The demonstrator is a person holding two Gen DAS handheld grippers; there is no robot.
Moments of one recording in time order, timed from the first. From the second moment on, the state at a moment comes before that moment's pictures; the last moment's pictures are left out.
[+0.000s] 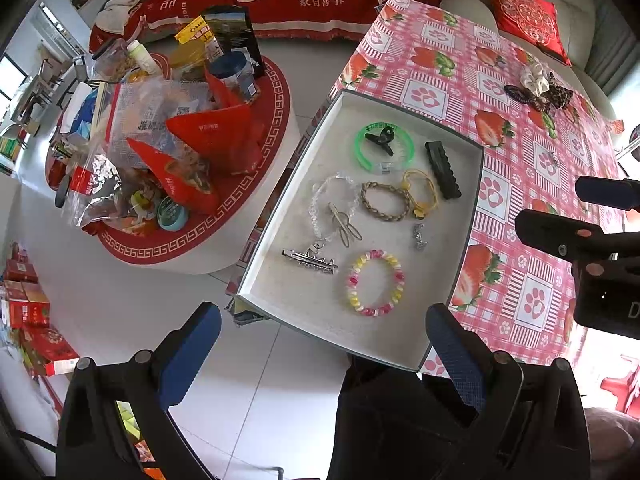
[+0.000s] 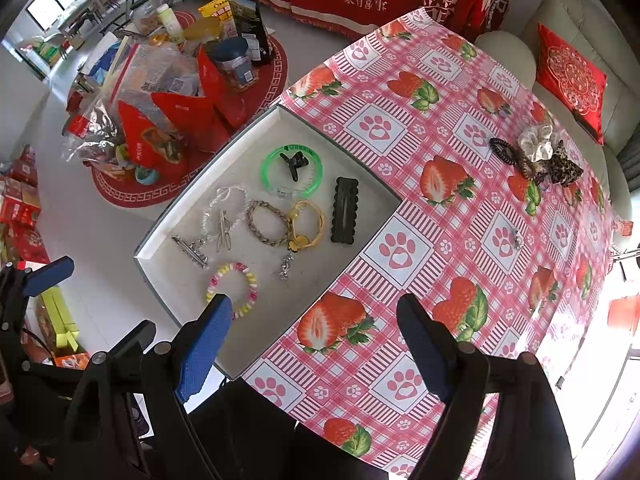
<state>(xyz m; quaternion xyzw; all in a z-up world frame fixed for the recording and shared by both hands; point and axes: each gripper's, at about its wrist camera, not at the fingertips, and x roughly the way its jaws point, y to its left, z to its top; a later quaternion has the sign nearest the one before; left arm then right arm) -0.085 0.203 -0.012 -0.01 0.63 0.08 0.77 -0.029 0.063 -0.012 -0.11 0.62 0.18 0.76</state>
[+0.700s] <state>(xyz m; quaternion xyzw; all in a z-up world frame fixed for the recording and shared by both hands) -0.085 0.205 -0.015 0.00 0.63 0.07 0.77 -0.030 0.066 -0.011 -0.11 0.62 0.18 0.76</state>
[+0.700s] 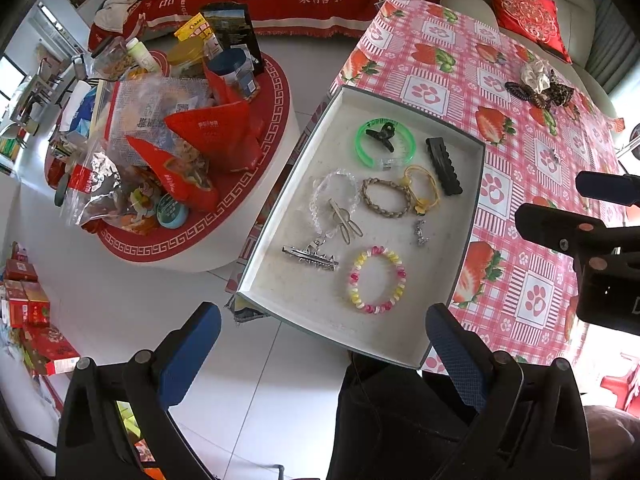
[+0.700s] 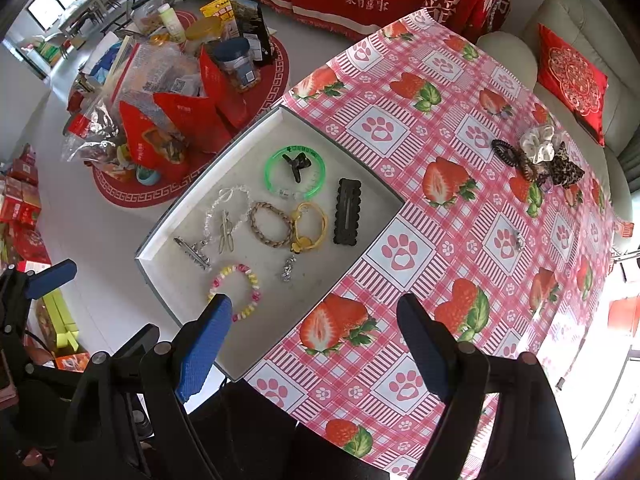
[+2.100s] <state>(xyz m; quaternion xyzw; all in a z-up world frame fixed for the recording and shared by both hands) -0.093 0.213 -0.015 0.01 0.64 0.08 0.77 -0.033 0.065 -0.009 -0.11 0.62 0.18 0.76</state>
